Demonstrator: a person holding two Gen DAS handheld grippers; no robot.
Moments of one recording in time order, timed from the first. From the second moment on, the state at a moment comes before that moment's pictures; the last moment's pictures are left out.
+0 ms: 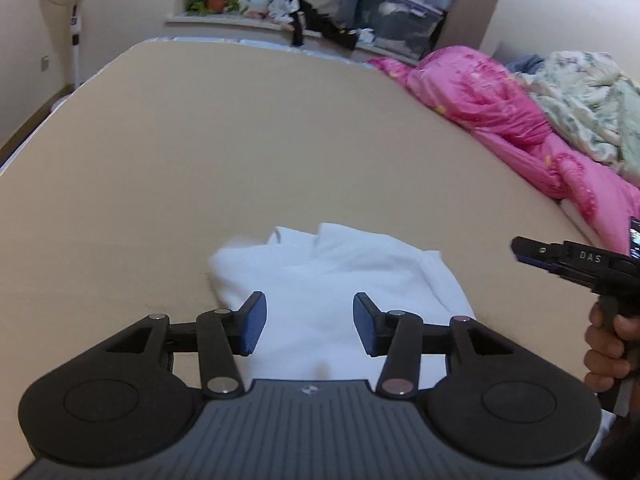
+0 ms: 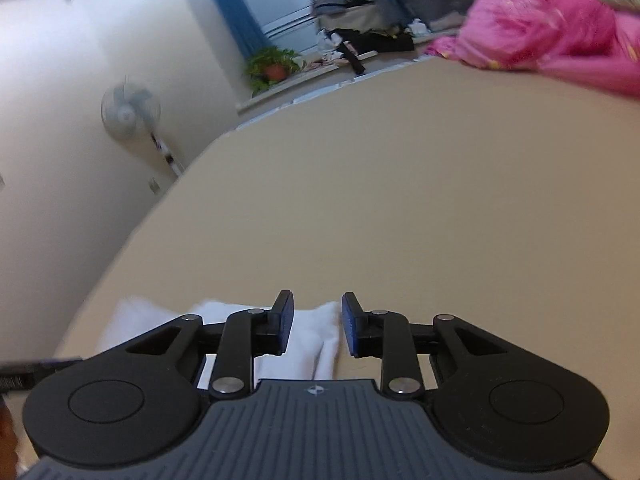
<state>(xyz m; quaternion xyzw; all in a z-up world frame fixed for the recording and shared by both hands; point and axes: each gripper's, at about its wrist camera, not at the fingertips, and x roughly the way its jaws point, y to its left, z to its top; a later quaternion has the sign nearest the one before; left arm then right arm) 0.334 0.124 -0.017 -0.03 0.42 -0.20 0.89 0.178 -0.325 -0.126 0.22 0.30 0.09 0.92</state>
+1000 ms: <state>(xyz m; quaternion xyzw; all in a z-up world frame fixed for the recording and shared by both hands) 0.107 0.102 0.032 0.00 0.39 -0.07 0.92 -0.017 -0.251 -0.096 0.04 0.32 0.09 0.94</state>
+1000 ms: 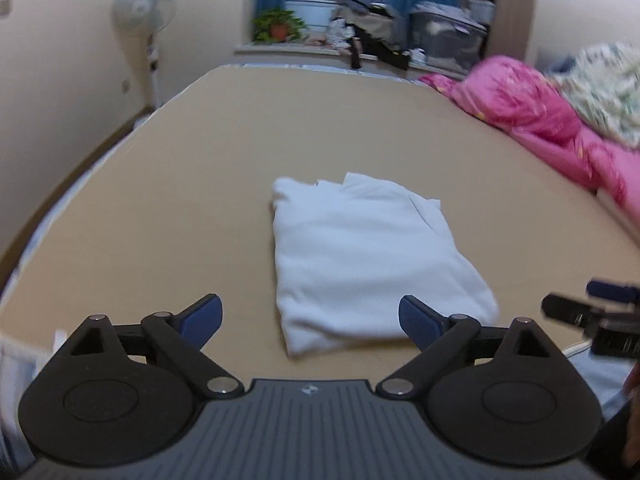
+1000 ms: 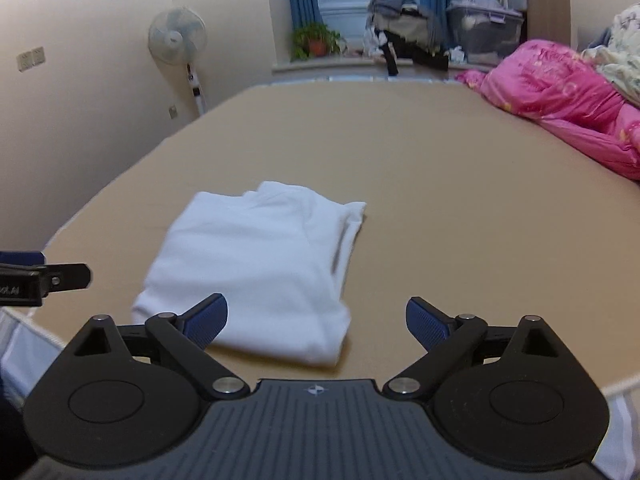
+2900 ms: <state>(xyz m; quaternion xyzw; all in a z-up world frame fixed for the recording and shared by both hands) 0.103 0.079 -0.015 0.01 0.39 -0.04 0.92 -0.043 -0.216 -0.113 0.01 0.30 0.09 0.95</state>
